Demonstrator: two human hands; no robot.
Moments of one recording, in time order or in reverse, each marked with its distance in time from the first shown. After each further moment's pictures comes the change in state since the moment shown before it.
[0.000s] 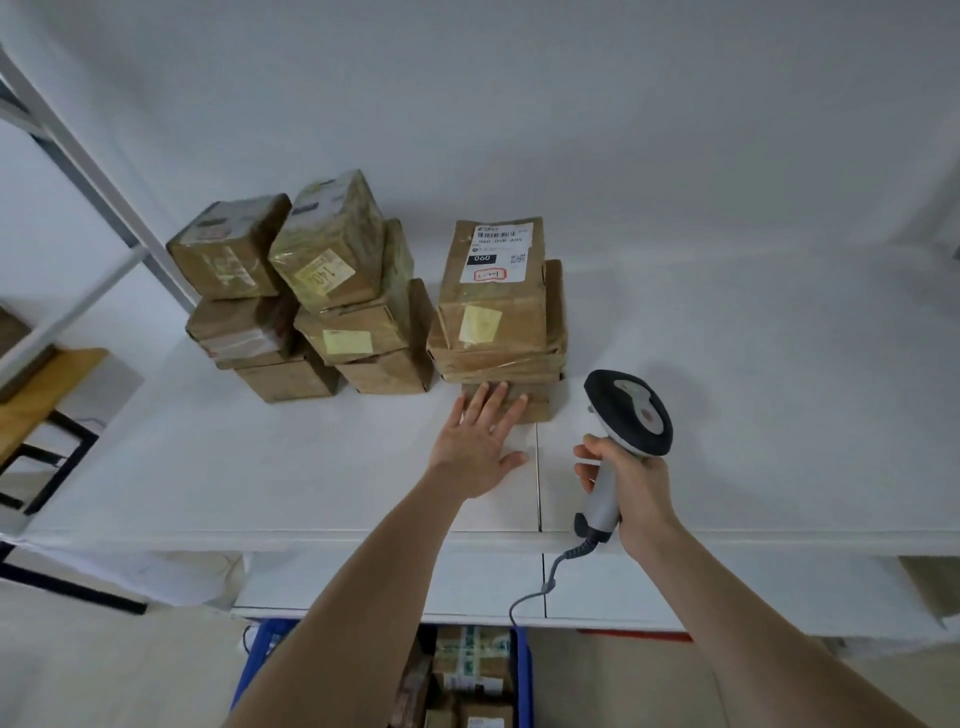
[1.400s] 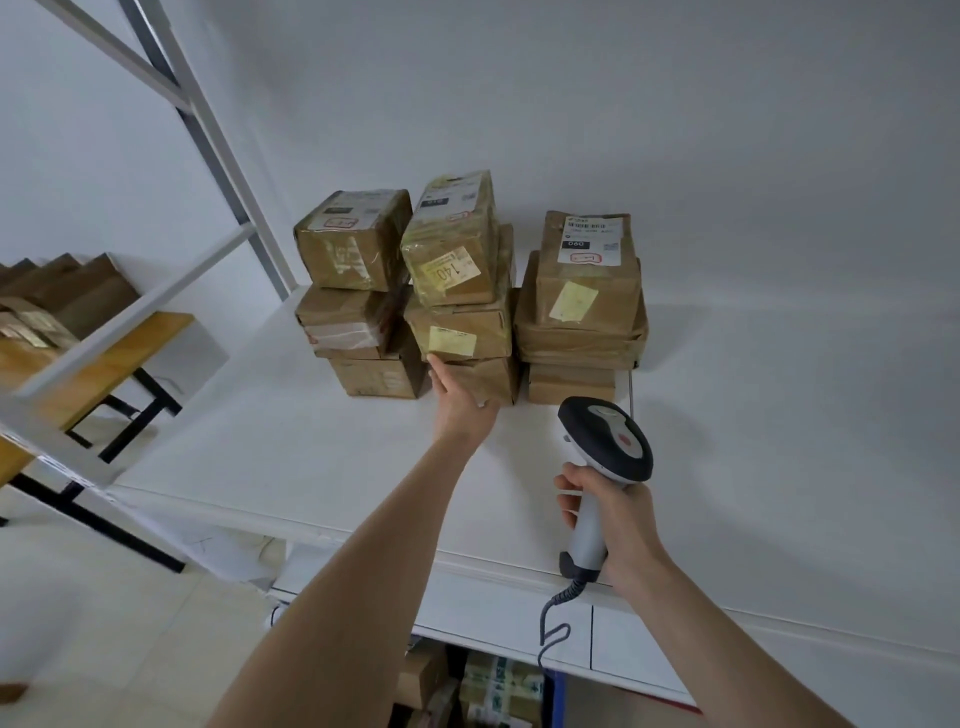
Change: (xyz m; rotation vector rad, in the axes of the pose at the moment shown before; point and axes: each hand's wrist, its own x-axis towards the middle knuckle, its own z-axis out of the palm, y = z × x) left_hand -0.006 -0.115 -0.012 -1.176 0.344 -0.684; right_hand -0.010 0.038 0.110 -0.131 -0.168 0.067
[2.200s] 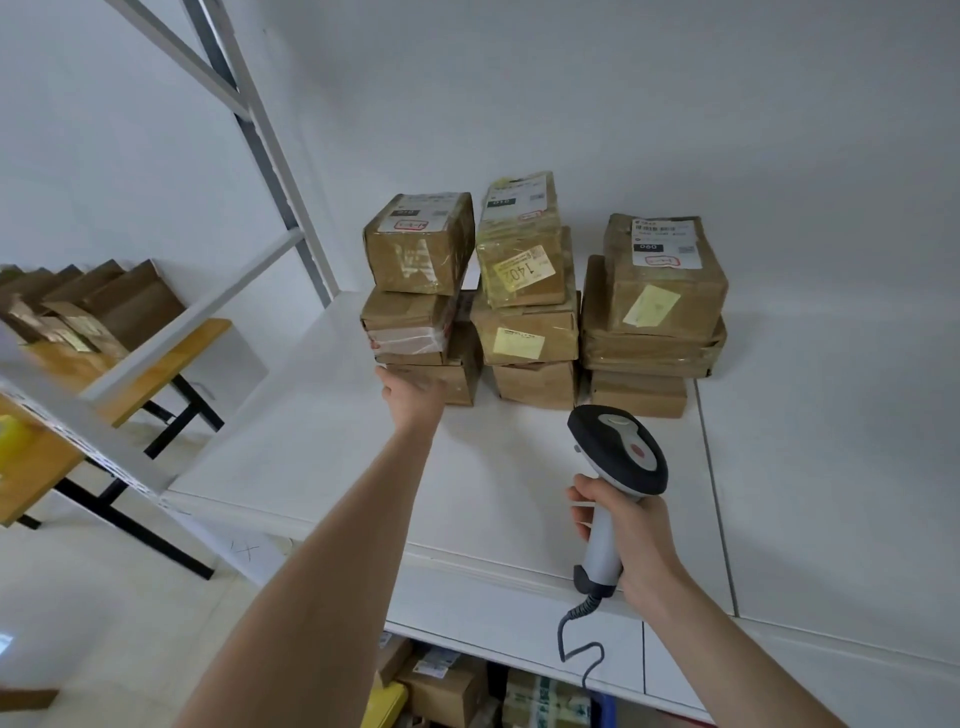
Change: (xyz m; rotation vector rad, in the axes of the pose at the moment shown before) left_hand 0.055 -0.063 -0.098 -0.396 0.273 -0.260; right_hand -0.008 0.029 0.063 -0.026 -0.023 -0.040
